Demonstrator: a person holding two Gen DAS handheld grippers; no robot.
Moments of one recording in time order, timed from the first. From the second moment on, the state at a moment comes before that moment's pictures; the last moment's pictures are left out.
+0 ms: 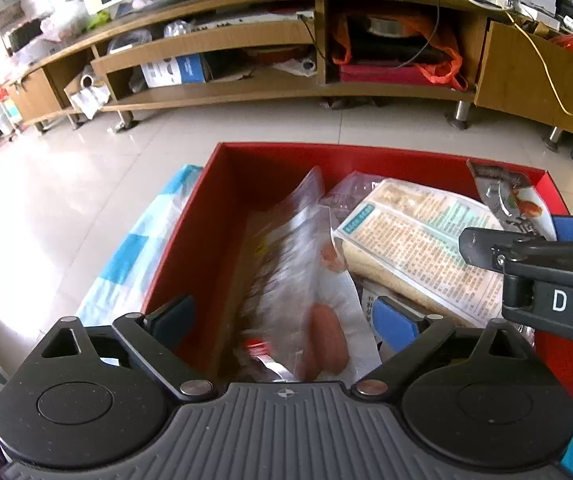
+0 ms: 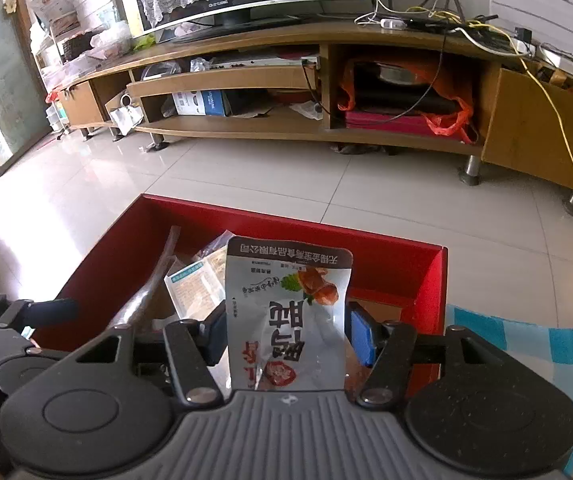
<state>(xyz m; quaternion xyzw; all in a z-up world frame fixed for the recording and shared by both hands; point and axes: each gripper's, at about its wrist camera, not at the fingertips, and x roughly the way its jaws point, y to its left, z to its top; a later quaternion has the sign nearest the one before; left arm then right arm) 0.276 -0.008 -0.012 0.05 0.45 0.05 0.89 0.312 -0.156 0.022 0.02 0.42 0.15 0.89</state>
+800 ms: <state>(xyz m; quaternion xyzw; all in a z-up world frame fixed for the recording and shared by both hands) 0.248 0.000 0.023 0.03 0.42 0.05 0.91 0.272 -0.161 0.064 0.03 0.39 0.14 0.91</state>
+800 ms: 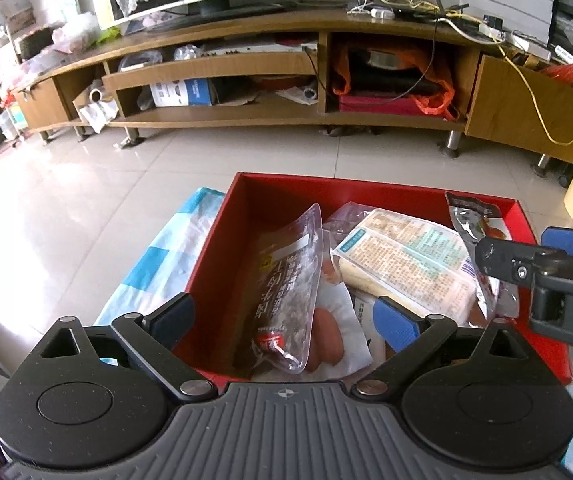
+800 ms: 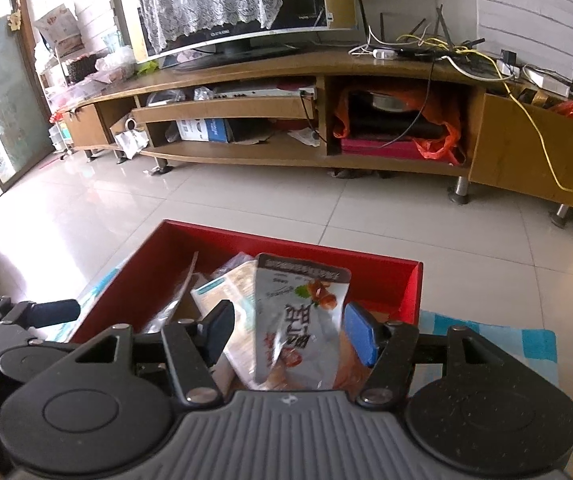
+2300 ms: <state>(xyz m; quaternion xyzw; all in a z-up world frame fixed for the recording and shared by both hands) 0.104 0.062 -0.034 0.08 0.51 0.03 0.85 0.147 -0.124 0.029 -0.02 0.47 0.22 0.85</state>
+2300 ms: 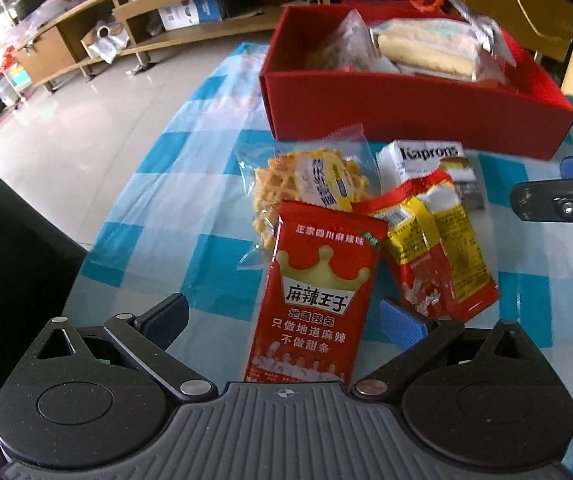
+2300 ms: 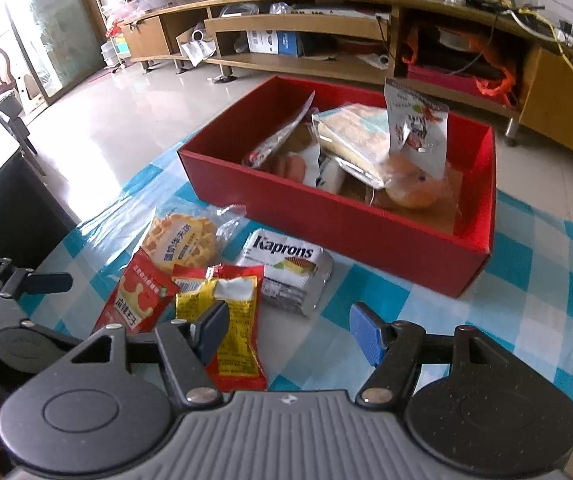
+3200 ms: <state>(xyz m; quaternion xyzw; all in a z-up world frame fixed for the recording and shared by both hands) 0.102 0.107 -0.035 -0.03 0.55 0.03 0.84 0.157 -0.054 -0.023 -0.05 0.53 0.25 0.81</state>
